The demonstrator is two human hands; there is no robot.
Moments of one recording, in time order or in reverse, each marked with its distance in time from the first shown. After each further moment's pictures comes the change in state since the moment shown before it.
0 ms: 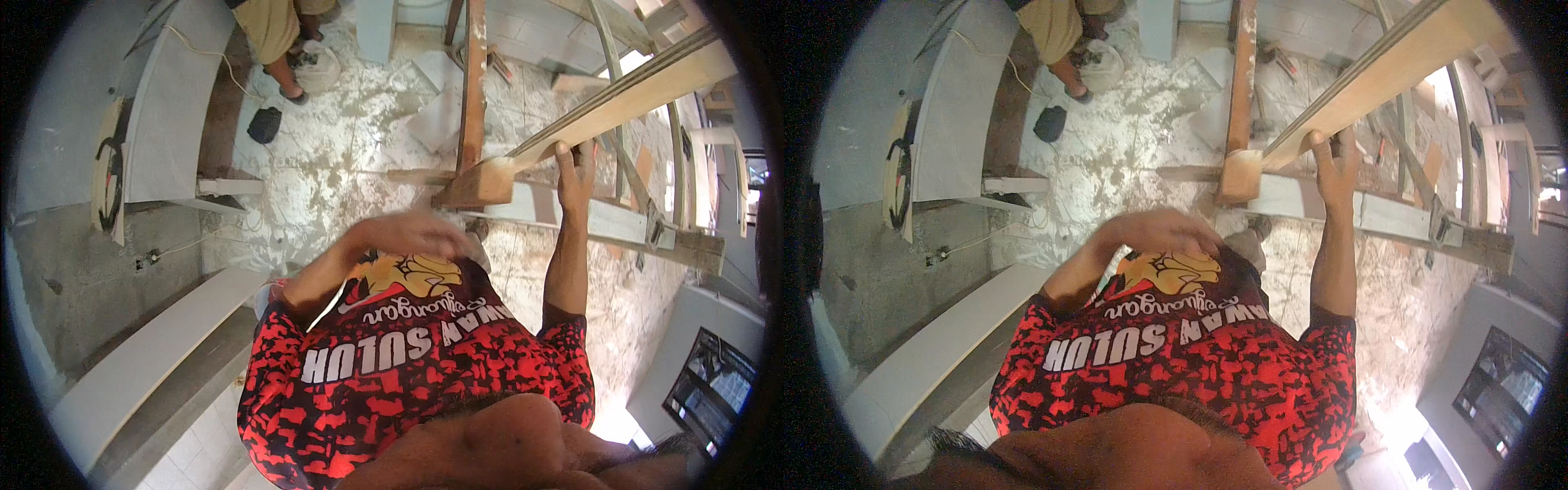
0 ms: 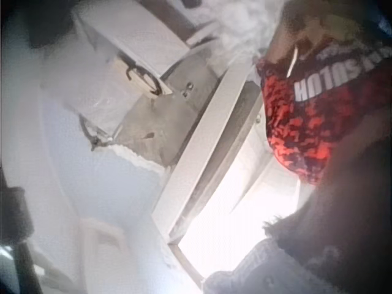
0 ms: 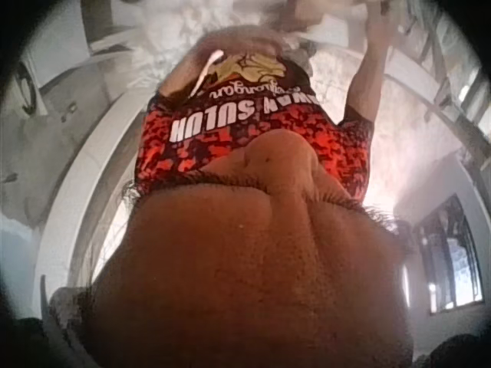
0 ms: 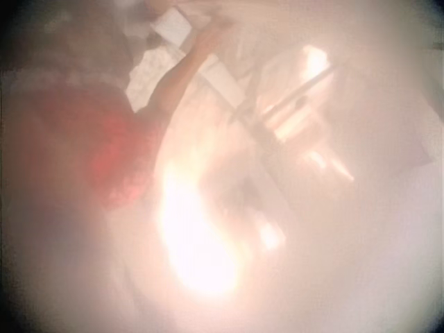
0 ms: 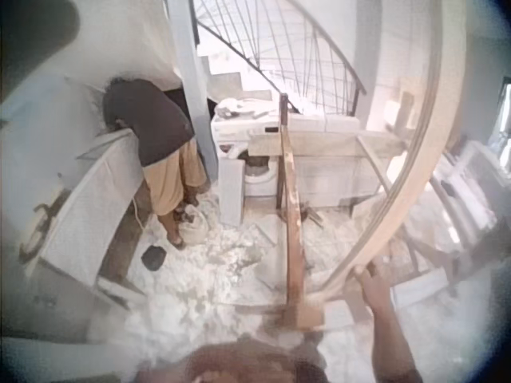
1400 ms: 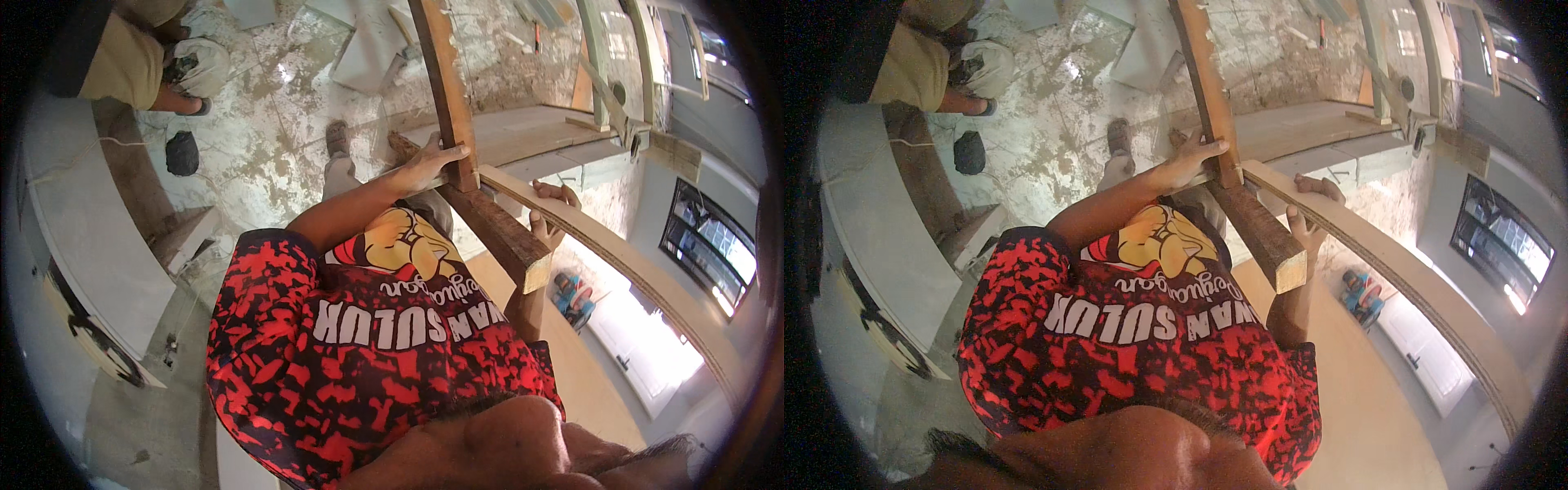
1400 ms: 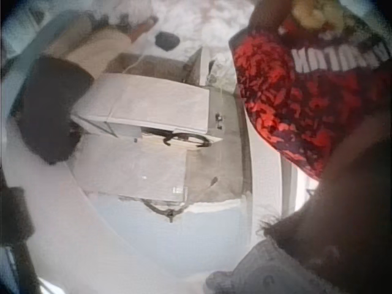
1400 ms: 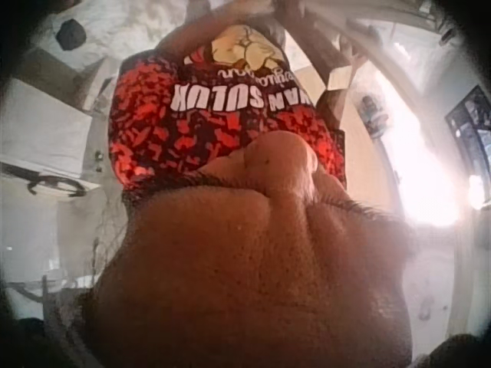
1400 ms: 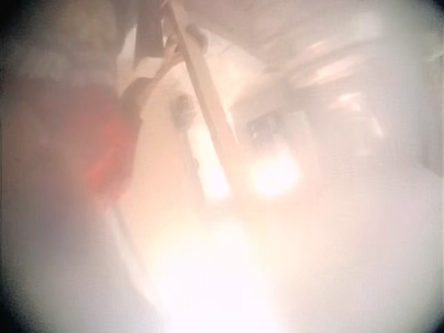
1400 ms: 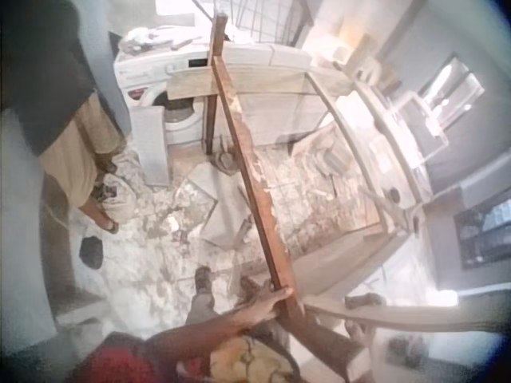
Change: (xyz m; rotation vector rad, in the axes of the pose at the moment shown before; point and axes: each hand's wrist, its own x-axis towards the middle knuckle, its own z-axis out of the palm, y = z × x) left_hand 0.164 -0.151 -0.132 -0.814 0.273 -0.133; right_hand -0.055 0.018 0.067 -0.086 0.452 0.271
